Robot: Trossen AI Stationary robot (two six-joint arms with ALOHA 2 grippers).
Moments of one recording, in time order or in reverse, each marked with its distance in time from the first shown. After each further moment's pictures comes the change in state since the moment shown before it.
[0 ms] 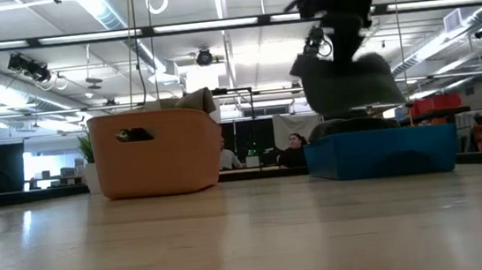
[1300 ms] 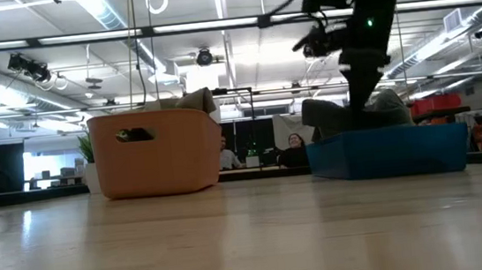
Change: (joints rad) left arm 0.000 0.000 0.000 -0.001 0.000 -0.025; right arm 0.014 0.002 -0.298 0.253 -0.132 0.015
